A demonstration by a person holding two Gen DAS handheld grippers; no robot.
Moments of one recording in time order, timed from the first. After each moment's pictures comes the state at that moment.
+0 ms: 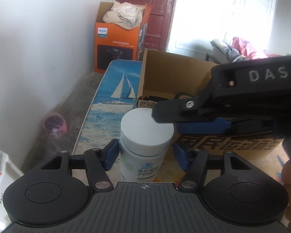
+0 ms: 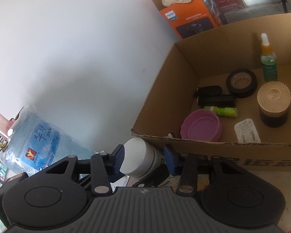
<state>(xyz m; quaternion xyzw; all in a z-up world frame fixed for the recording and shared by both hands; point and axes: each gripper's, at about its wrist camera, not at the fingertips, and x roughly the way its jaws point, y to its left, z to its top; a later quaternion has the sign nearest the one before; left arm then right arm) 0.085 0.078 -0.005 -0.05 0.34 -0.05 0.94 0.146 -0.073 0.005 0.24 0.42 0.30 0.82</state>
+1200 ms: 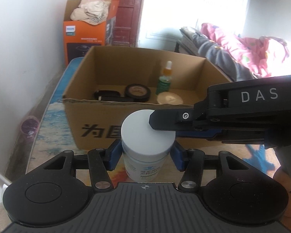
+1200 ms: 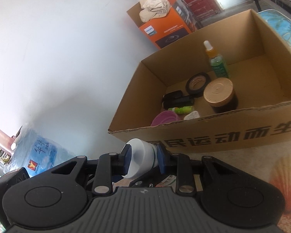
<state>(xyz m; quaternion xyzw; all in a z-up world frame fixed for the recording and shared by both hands) 0.068 0.004 0.008 -0.02 0.36 -0.13 0.92 0.101 -0.157 0.010 0.29 0.40 0.24 0.84</state>
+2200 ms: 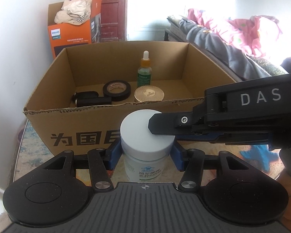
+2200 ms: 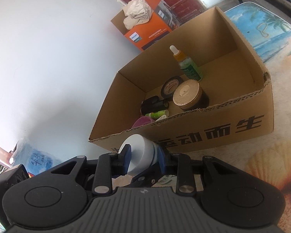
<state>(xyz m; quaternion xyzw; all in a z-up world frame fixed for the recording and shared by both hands) 0.081 -0.043 -0.003 0.03 0.38 -0.15 0.91 0.099 -0.199 -0.009 0.33 0.40 0.21 0.83</state>
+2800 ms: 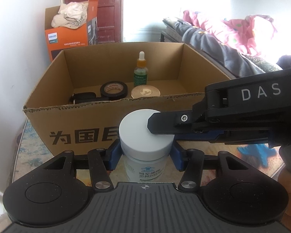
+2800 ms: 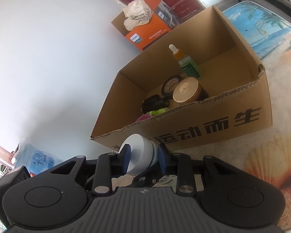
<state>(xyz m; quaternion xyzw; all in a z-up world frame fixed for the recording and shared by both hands) 0.070 -0.043 -0.003 0.03 0.37 -0.16 0.92 0.089 -0.199 -0.010 0.34 0.39 0.21 0.83</state>
